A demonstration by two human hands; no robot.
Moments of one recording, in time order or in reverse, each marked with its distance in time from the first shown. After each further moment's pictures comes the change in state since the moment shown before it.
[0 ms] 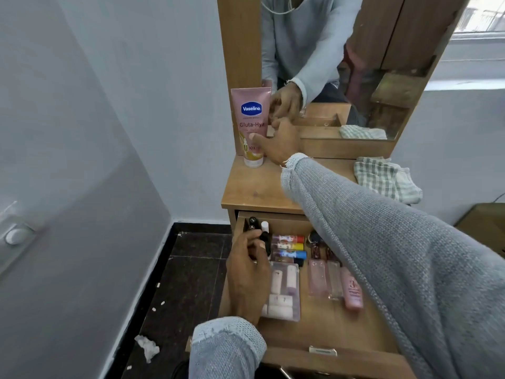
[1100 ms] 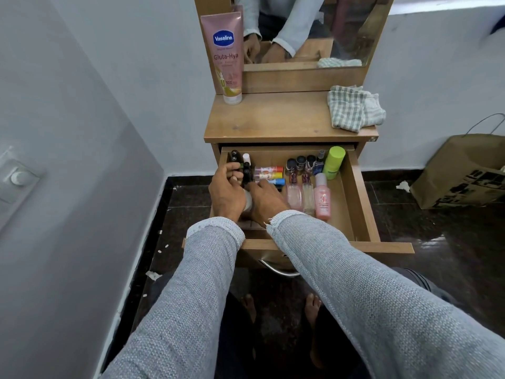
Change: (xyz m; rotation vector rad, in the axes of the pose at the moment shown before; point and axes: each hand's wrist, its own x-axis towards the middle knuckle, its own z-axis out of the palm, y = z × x) left_hand -0.008 0.013 -0.008 0.125 -0.009 -0.113; right_hand -0.216 0.114 0.020 -0.596 -0.492 -0.021
